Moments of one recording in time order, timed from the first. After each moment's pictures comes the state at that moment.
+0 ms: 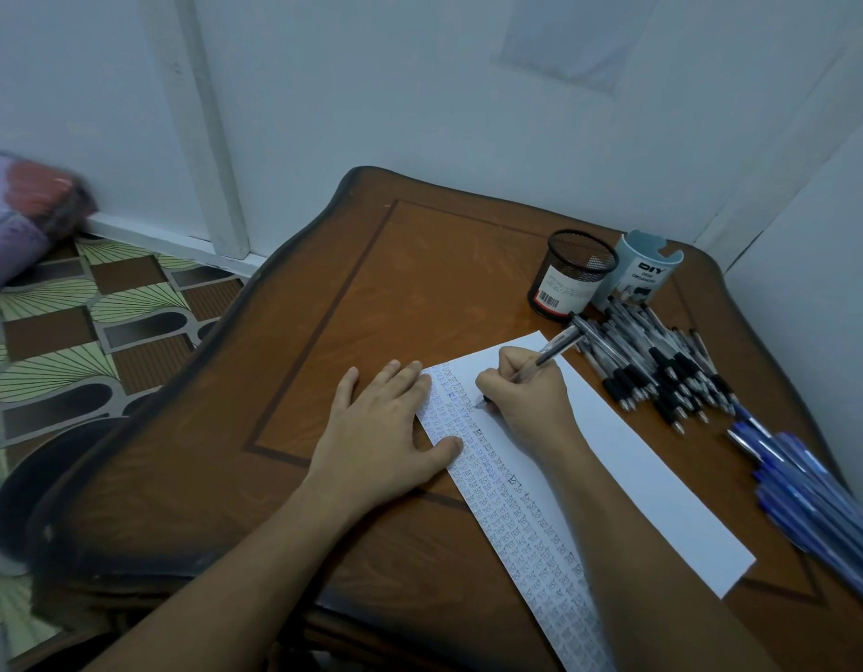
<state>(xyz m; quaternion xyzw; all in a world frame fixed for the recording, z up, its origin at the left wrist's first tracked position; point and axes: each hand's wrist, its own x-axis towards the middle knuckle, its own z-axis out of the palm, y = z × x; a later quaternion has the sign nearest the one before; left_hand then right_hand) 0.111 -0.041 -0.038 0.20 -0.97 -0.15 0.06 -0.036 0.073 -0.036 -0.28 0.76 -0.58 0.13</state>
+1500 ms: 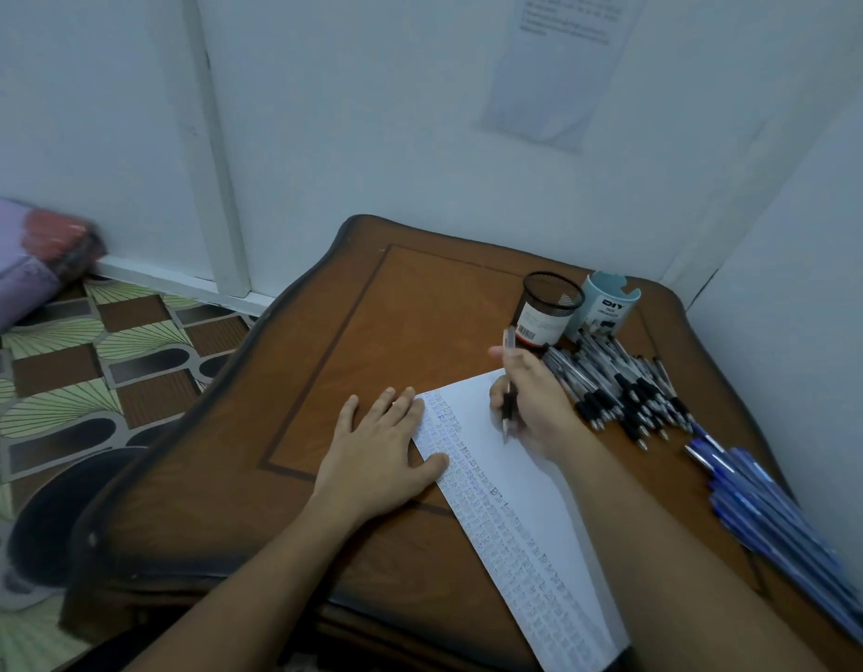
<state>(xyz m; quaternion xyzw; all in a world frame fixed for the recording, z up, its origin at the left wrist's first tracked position) 0.117 -0.038 -0.030 0.19 -0.97 -0.14 0.02 -0.049 0.087 0.001 -0.17 0.70 -0.63 0.28</state>
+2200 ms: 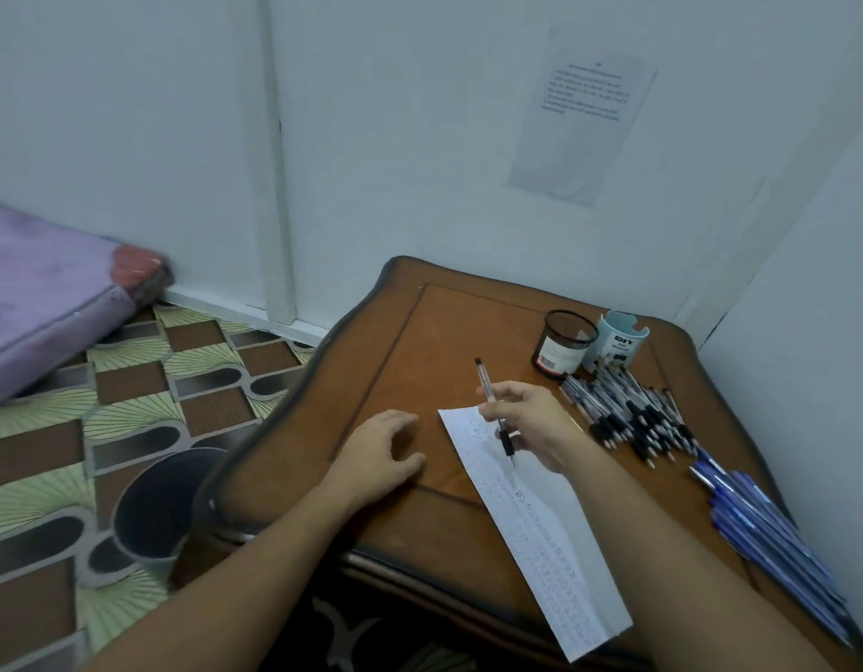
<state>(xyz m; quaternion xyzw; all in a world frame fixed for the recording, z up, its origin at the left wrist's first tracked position) 0.173 -0.070 -0.015 0.22 -0.91 -0.33 0.12 0.013 0.082 0.055 -0.22 0.77 -0.51 0.32</state>
